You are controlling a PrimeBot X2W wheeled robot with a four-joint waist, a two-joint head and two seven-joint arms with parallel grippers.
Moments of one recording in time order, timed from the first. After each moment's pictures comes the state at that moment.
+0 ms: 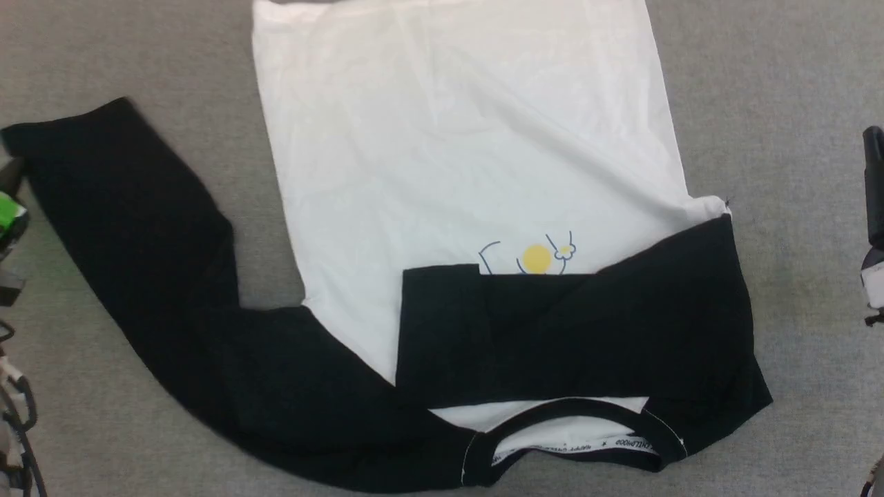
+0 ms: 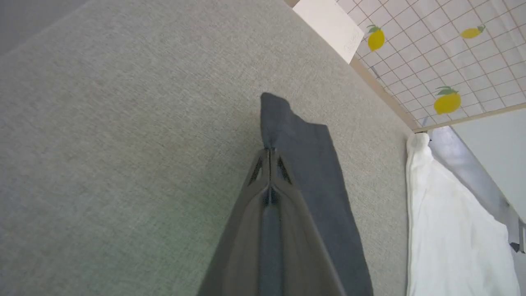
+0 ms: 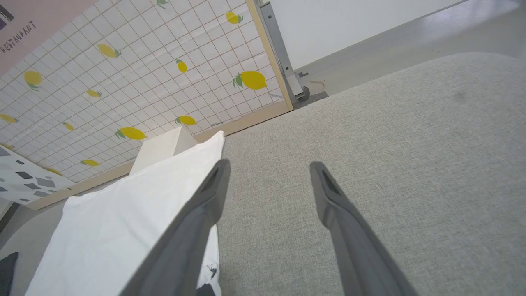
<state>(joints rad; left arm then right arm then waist) -0.69 0.49 0.19 0.58 -0.89 0.02 0.50 -0.32 -0.05 -0.40 -0.19 0.47 0.13 0.42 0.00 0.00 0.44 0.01</state>
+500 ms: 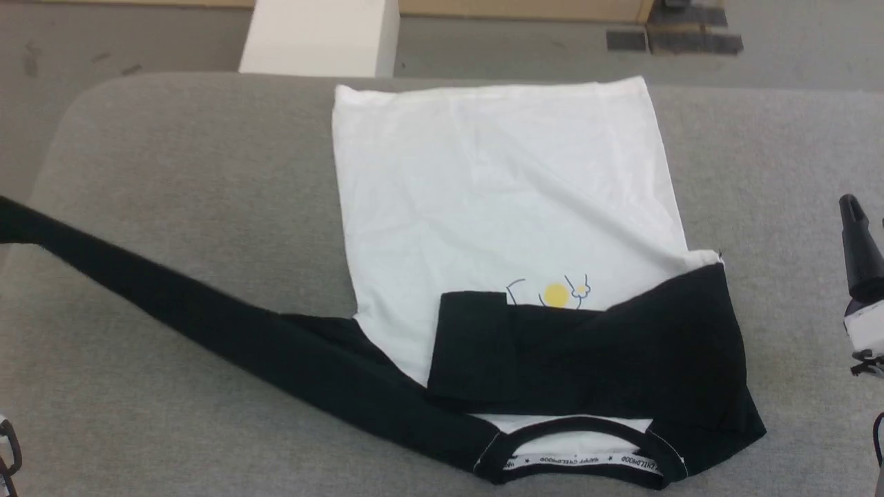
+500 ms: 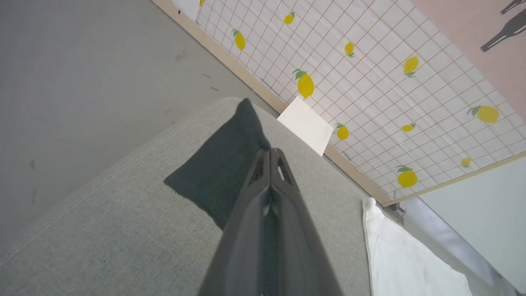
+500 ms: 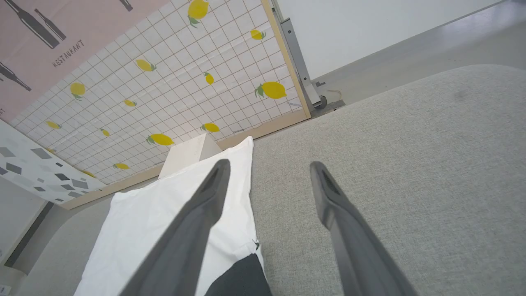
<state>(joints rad) -0.57 0.51 0.26 0.50 -0.89 0.00 0.32 -0.23 -0.05 -0.42 -0.10 0.48 0.13 0.42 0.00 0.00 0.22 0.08</state>
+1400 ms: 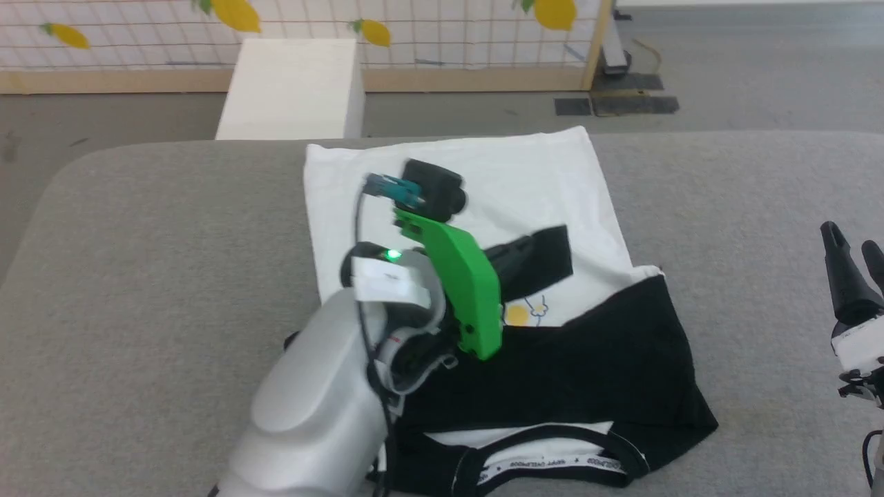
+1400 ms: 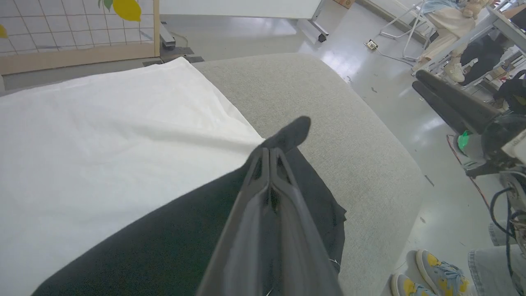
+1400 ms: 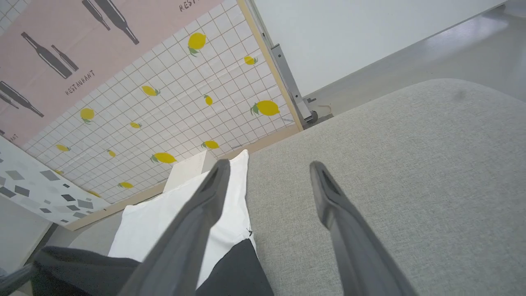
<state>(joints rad) -0.57 0.06 -0.53 0.19 -0.76 -0.08 0.52 -0.18 -0.05 -0.41 -0.09 0.51 0.13 0.43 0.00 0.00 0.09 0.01</state>
